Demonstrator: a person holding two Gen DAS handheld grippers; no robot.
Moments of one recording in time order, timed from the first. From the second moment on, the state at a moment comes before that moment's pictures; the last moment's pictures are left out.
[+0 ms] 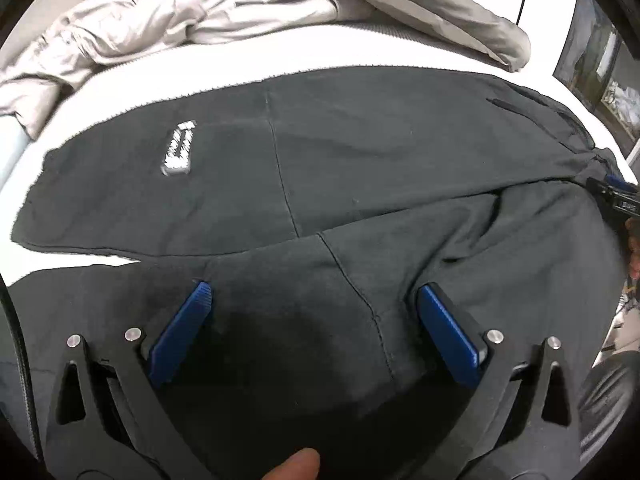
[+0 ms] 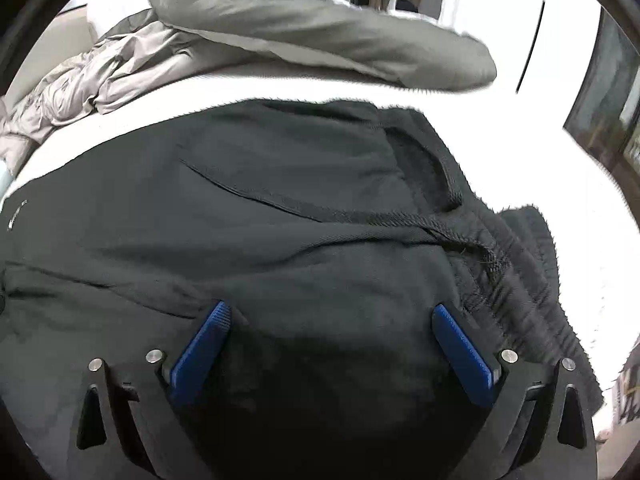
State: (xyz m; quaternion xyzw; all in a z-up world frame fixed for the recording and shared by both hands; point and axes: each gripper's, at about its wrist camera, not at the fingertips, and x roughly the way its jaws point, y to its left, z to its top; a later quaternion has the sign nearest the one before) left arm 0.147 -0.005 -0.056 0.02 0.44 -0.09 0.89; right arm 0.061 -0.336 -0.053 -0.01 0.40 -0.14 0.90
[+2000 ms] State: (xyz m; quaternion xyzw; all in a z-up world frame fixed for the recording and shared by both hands) left arm 0.113 -0.052 -0.016 0.07 0.37 -0.10 0.92; right arm 0.003 -0.304 -0.010 -0.01 0.30 -0.09 0.95
